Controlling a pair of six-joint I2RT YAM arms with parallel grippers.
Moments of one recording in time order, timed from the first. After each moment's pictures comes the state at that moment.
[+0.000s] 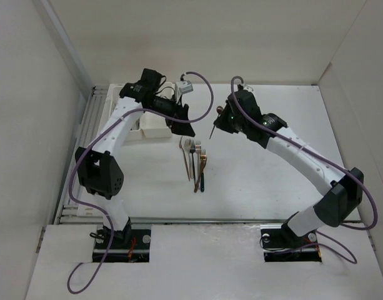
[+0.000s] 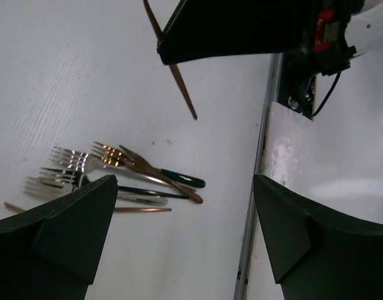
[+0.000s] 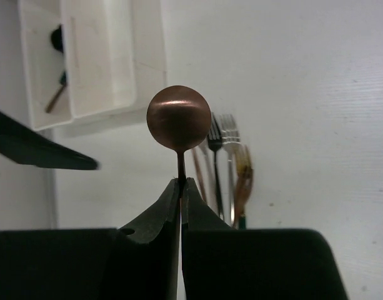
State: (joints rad) left arm -0.31 1.80 1.80 -1.07 1.03 0.49; right arm 0.64 1.50 1.43 -0.55 0.21 0.80
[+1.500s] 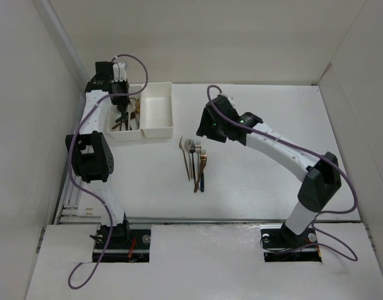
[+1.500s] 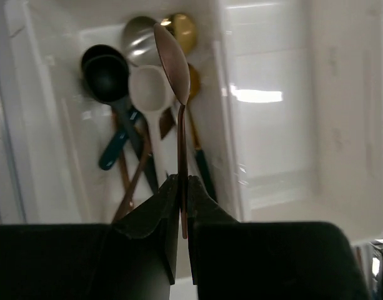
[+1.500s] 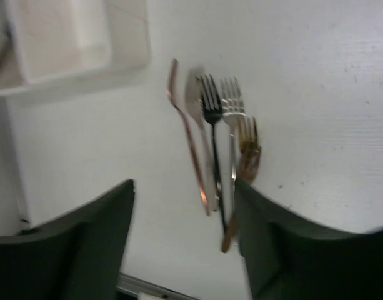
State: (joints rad) left arm 0.05 1.98 1.87 -0.71 0.25 0.03; right arm 0.73 1.66 1.54 -0.63 0.22 0.85
